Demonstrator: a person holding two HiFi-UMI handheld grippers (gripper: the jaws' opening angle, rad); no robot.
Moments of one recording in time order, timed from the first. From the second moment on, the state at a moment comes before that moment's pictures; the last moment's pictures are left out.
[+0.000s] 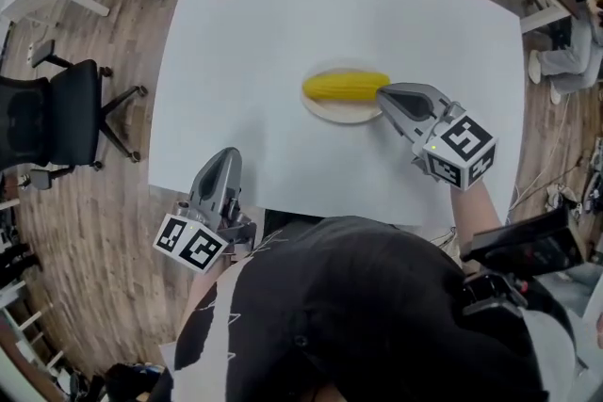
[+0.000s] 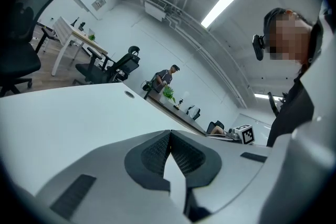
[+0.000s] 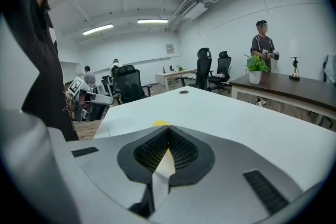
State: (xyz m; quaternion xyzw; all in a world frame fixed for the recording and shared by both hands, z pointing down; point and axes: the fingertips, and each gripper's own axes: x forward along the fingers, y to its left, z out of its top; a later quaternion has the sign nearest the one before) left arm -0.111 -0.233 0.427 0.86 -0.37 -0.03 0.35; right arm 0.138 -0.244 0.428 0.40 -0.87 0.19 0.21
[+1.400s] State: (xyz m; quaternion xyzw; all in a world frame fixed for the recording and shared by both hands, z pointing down) left arm -0.160 -0.270 0.457 0.91 -0.19 0.07 0.35; right arm 0.078 -0.207 0.440 0.56 -0.75 0.20 0.29
